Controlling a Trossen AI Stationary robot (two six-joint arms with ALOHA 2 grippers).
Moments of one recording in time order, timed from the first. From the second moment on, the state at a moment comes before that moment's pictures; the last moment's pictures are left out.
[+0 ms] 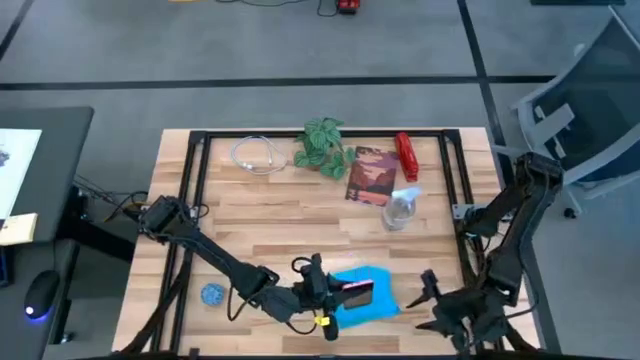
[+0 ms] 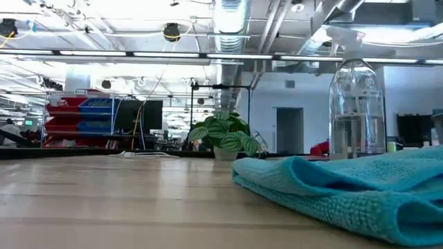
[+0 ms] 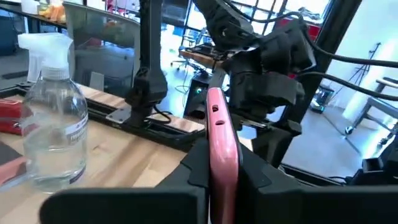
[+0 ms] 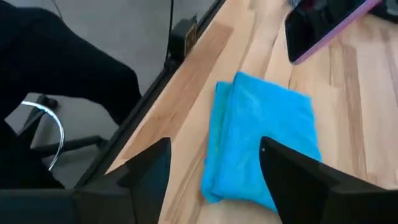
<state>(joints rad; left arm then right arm) -0.58 1.92 1.38 0.48 -0.79 -0.33 1.13 1.33 0.82 -0.26 0.66 0.39</state>
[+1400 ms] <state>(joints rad) -0.48 2.15 1.38 0.46 -0.85 -0.67 0.84 1.64 0.77 0.17 0.97 0.32</state>
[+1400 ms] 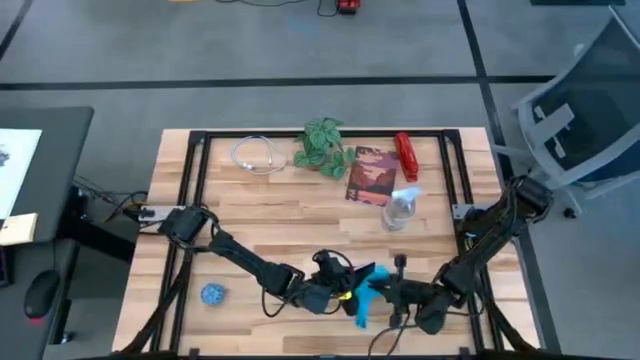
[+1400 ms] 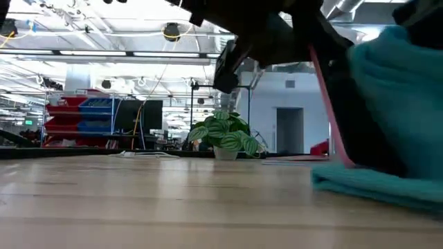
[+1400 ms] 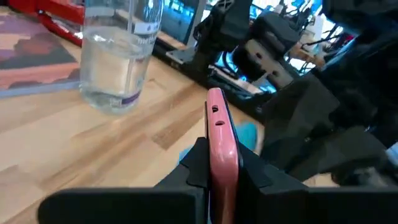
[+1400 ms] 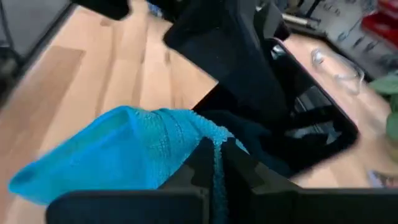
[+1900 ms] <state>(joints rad) -0.48 2.15 1.38 0.47 -0.86 -0.66 0.84 1.78 0.77 0.21 1.02 0.23</state>
